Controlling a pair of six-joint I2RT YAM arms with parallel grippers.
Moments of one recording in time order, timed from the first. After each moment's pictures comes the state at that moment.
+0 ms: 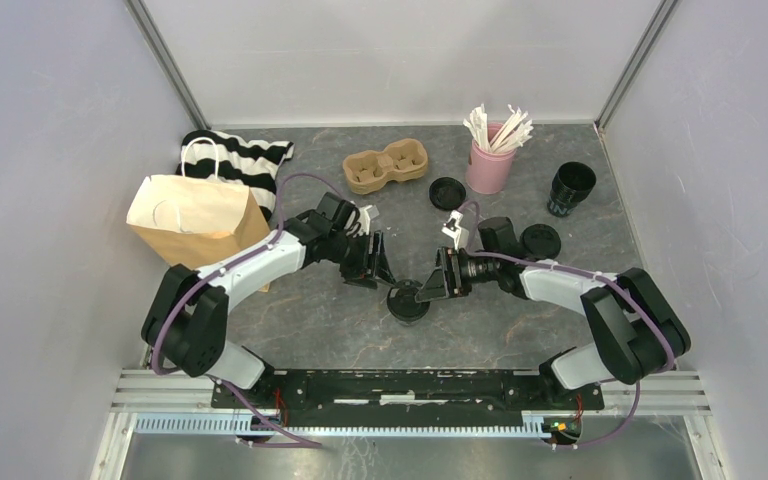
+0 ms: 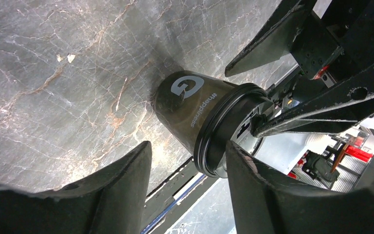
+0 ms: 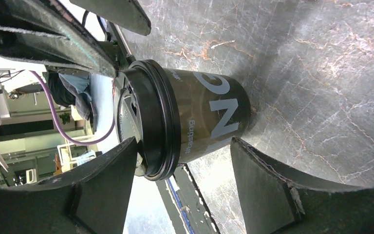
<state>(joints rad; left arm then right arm) -0.57 1.48 0.94 -0.48 0.56 -0.54 0.46 1.45 0.57 0.13 -0.89 0.52</state>
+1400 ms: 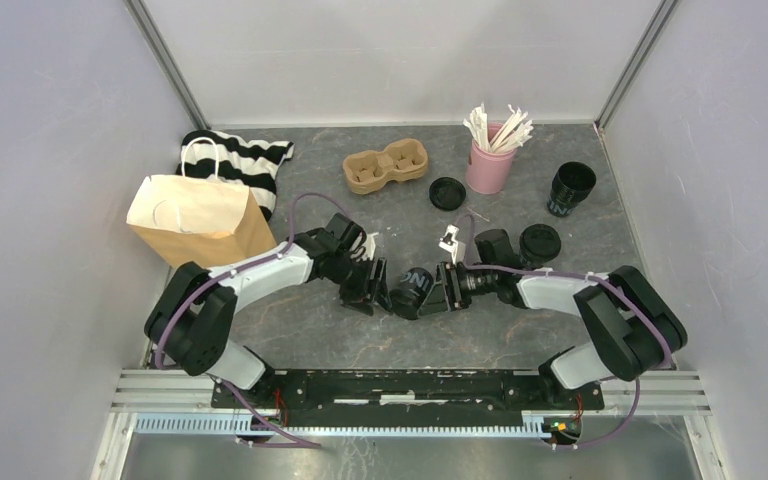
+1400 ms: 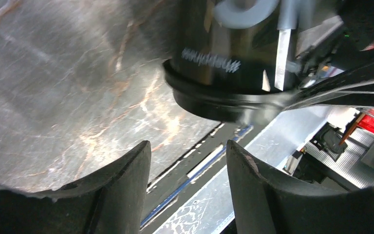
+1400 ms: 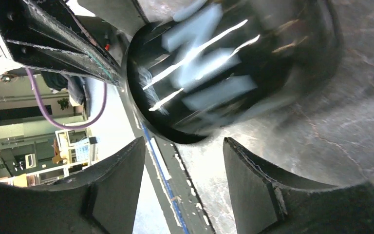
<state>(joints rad) -0.63 1.49 0.85 -0.50 0.59 -0.50 0.50 1.45 0.49 0.19 -0.92 0.51</state>
